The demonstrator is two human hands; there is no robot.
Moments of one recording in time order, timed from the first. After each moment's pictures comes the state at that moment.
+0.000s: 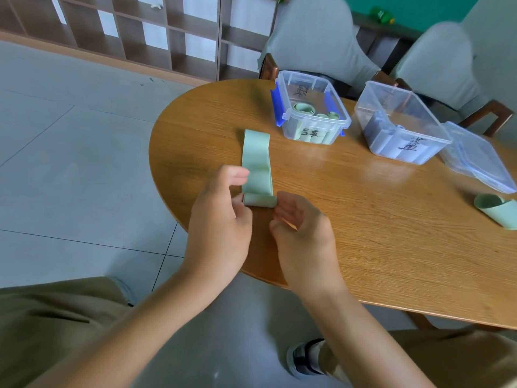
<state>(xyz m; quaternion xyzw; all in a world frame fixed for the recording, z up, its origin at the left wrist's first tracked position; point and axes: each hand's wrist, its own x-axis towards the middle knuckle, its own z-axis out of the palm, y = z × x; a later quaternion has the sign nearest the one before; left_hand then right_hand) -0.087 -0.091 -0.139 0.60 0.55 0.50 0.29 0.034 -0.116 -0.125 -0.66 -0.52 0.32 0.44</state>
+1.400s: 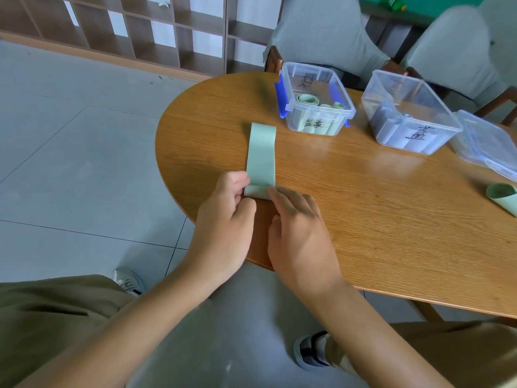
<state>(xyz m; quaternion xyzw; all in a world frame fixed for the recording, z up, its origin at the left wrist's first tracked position) -0.086 -0.108 -0.133 0.56 0.56 0.46 0.40 0.043 -0.120 -0.150 -0.63 -0.73 0.03 0.26</state>
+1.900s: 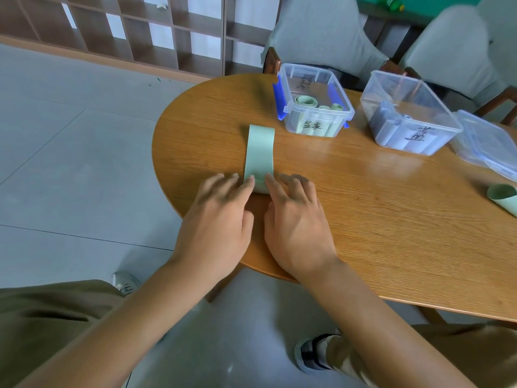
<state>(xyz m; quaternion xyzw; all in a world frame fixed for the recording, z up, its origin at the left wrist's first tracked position) -0.100 -0.092 -0.146 0.78 0.59 0.22 0.07 0.046 -0.091 -0.146 -0.65 -0.74 -0.01 0.16</state>
